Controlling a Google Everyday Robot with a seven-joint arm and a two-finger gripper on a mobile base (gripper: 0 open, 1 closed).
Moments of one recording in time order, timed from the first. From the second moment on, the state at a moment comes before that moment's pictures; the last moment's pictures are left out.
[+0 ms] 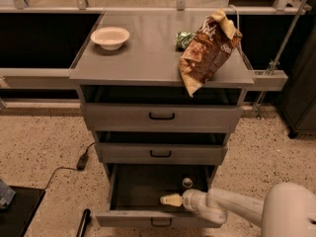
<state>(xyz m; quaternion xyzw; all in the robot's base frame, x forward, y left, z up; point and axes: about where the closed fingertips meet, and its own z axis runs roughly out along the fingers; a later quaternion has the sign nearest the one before) 0.590 -0.113 0.213 -0.12 0.91 0.25 0.31</state>
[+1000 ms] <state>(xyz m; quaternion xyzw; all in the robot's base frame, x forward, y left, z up) 0.600 -0.089 0.187 -0.09 0.90 0.27 0.33</state>
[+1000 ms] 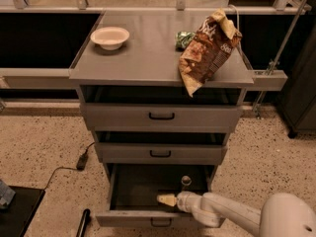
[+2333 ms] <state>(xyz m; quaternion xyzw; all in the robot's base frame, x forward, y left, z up) 0.600 -0.088 0.187 -0.09 0.90 0.27 0.33</state>
